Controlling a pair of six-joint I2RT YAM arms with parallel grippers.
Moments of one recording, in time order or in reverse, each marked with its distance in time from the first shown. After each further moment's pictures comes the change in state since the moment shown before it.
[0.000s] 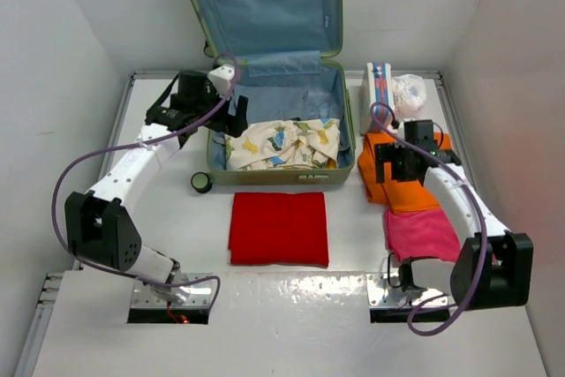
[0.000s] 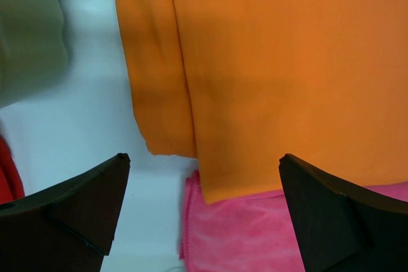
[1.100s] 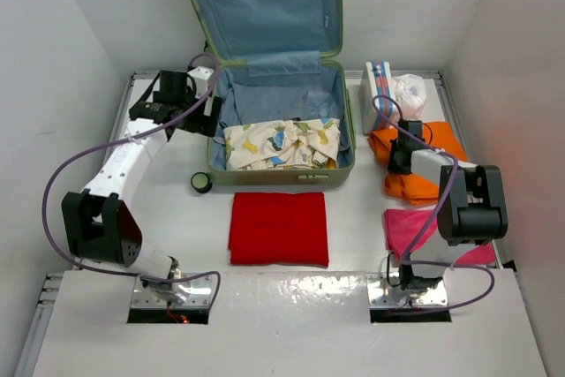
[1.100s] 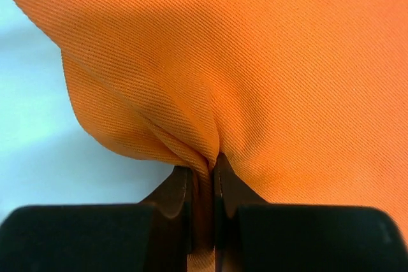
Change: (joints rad) left arm 0.132 0.006 0.027 -0.158 -0.189 0.066; right arm -0.078 0.417 -0.065 0.483 0.142 0.178
